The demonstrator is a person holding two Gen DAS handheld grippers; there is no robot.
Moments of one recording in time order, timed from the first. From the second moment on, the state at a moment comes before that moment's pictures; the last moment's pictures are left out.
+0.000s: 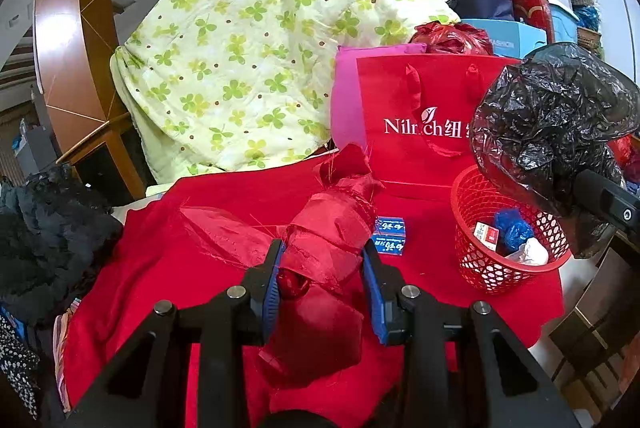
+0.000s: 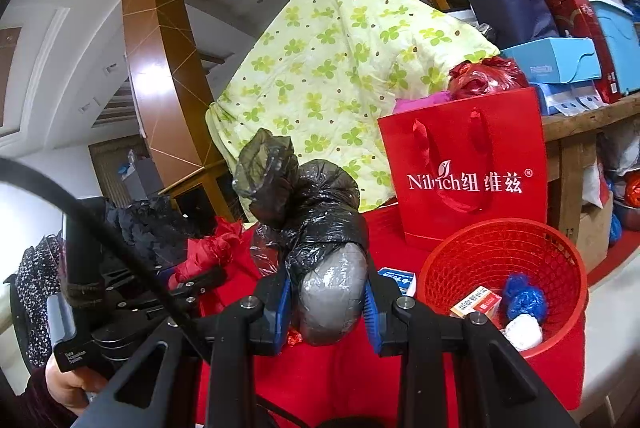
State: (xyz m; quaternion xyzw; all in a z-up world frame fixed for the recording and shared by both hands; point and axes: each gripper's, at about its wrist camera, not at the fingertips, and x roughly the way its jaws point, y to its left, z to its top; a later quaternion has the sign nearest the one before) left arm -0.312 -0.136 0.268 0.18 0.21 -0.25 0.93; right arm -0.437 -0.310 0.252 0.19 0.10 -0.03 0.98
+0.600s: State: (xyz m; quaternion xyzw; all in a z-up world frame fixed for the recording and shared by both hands) left arm -0.317 -0.157 0.263 0.20 0.21 -0.26 0.92; right arm -0.452 -0.325 0.249 0.20 0.10 -0.05 0.97
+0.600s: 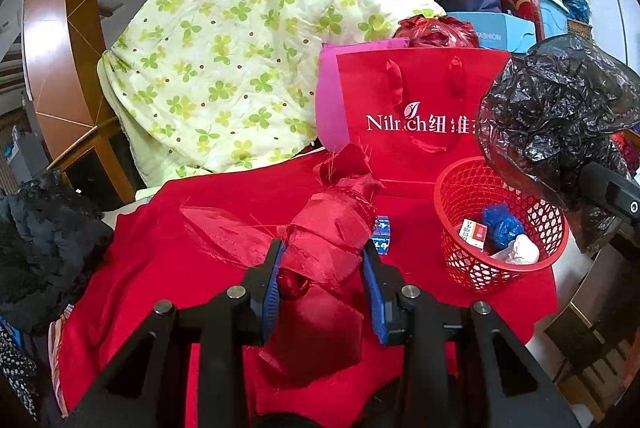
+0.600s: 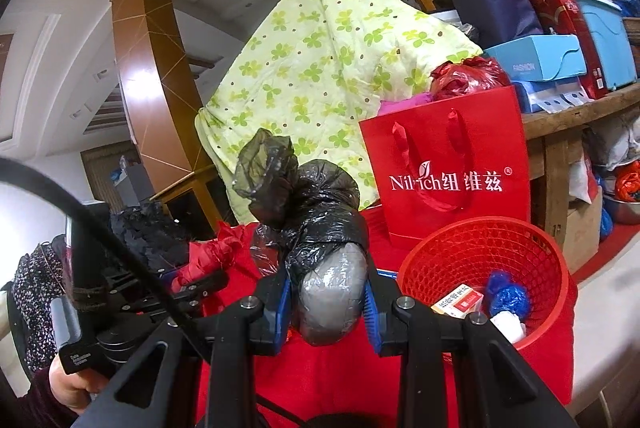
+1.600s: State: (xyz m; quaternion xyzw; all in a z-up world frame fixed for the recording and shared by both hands) left arm -0.326 -0.192 0.247 0.22 0.23 -0.28 0.90; right arm -0.467 -0.354 0.232 0.24 0.10 -0.08 0.96
